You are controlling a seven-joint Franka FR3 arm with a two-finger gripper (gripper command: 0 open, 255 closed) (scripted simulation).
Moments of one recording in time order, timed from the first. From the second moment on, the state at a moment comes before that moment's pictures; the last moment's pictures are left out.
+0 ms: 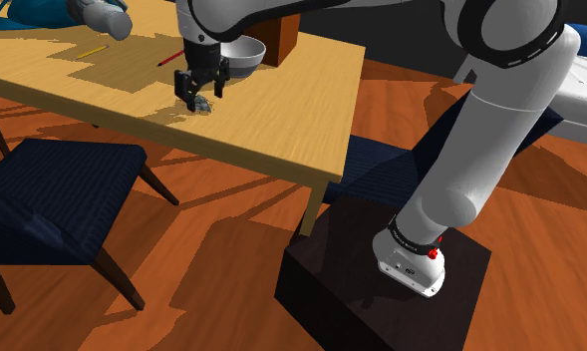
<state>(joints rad) 0.09 0.16 0.35 -1.76 -0.09 2.01 0.29</state>
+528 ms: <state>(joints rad) 0.09 0.16 0.35 -1.77 -0.09 2.02 0.29</state>
